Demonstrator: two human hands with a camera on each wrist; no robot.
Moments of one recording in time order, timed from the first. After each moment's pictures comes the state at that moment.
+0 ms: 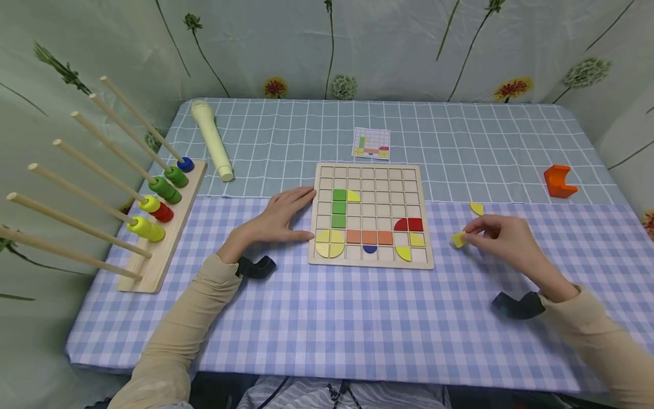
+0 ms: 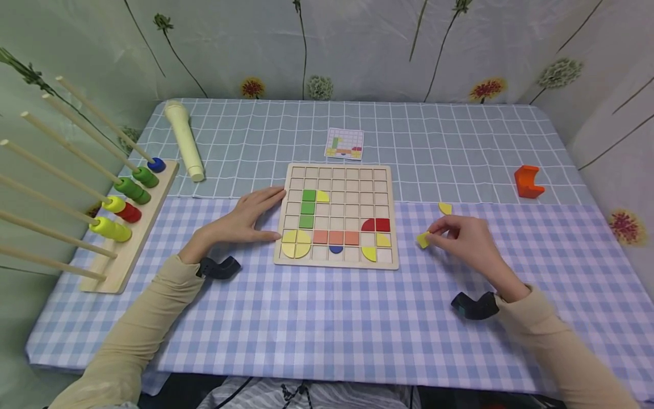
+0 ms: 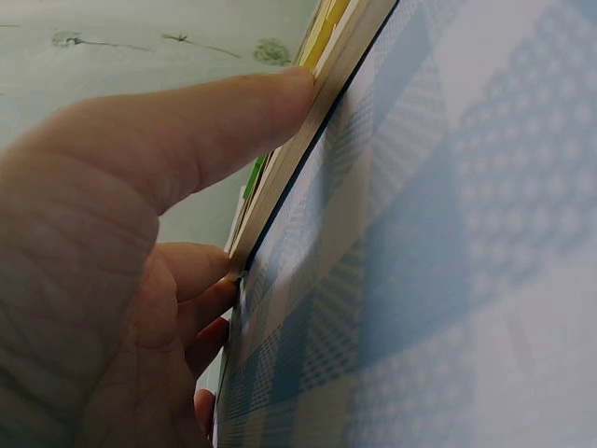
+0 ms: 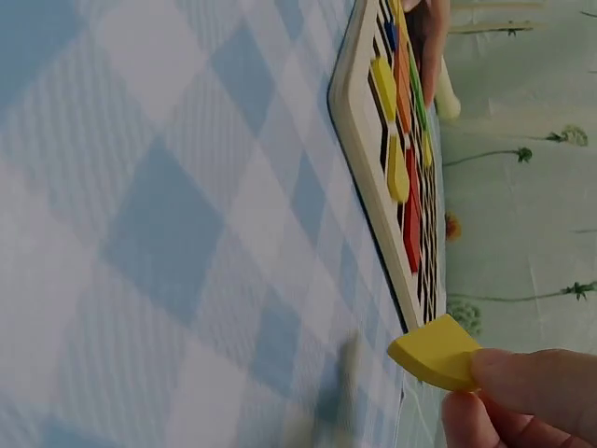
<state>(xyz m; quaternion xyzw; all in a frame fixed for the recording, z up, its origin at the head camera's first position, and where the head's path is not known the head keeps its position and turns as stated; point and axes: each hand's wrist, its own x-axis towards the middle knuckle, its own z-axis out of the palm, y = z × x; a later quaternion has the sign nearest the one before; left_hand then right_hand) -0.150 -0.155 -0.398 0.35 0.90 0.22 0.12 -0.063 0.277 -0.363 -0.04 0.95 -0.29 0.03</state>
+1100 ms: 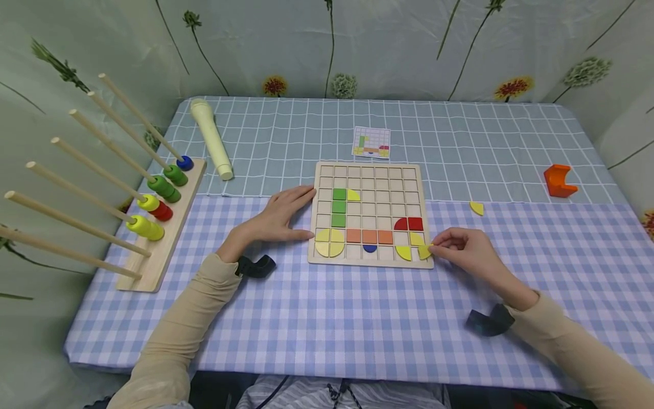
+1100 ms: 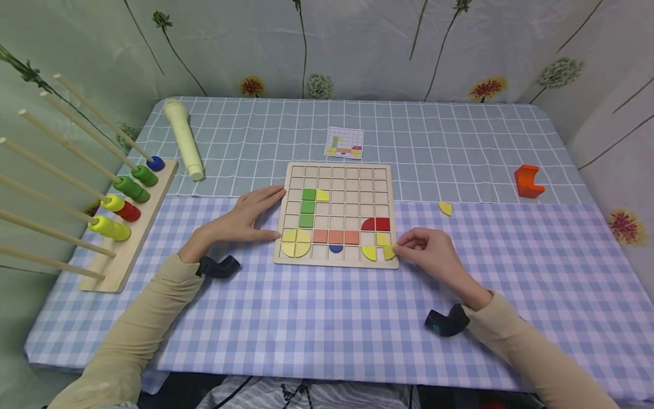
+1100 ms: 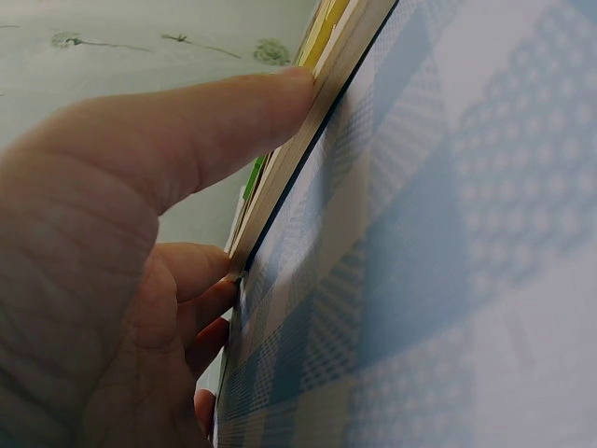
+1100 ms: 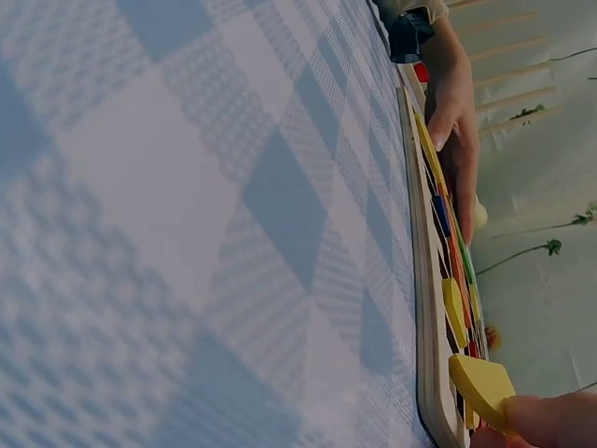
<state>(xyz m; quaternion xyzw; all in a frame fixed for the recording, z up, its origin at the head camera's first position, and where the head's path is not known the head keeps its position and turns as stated) -0.150 -0.155 -0.400 0.34 0.90 0.22 0.13 -0.053 0.230 -0.378 0.00 0.91 -0.41 0.12</state>
